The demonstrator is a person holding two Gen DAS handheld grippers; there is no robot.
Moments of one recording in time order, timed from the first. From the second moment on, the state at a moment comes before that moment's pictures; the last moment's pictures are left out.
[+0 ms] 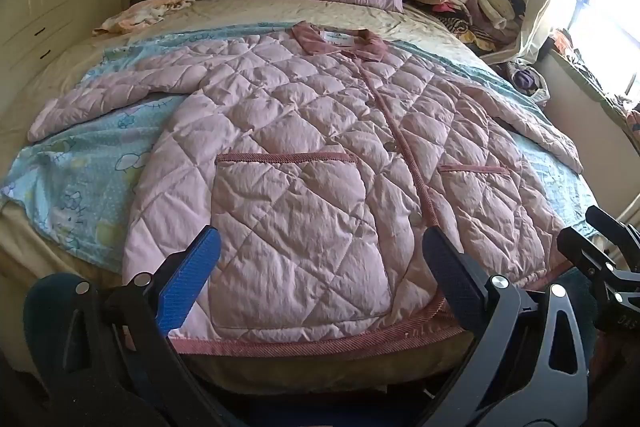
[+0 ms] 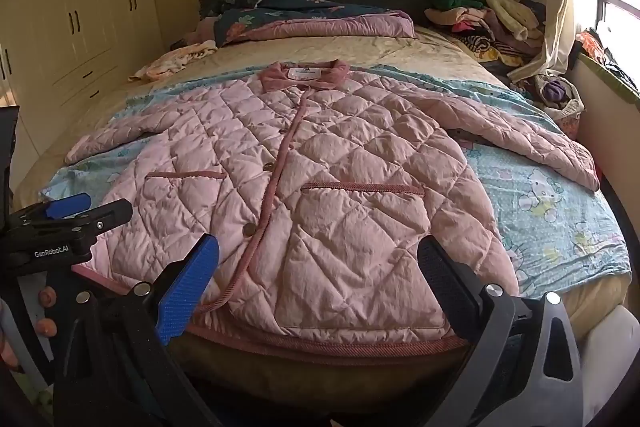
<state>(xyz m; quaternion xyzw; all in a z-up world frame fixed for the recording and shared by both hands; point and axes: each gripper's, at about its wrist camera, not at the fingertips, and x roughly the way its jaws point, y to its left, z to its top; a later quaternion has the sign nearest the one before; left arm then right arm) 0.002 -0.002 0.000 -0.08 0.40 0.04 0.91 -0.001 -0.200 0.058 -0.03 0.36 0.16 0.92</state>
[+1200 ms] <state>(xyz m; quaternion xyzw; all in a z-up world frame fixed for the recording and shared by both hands) 0.001 -0.001 0.014 -0.08 0.39 0.04 0.92 -0.002 -0.199 0.058 -0.03 0.36 0.16 0.92</state>
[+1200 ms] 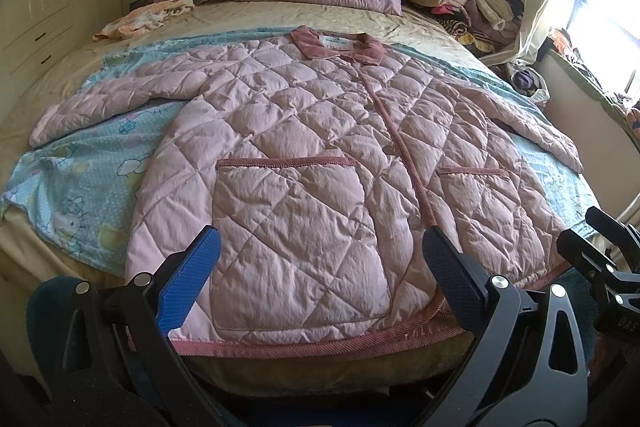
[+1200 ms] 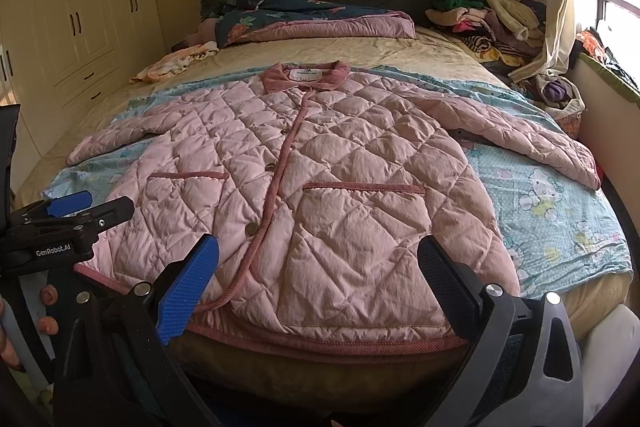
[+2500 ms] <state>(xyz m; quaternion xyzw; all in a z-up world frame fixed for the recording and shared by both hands) 0.063 -0.022 0.032 -0.07 0.39 0.01 0.92 0.061 -0.198 0.074 -0.01 0.37 0.17 0.91</state>
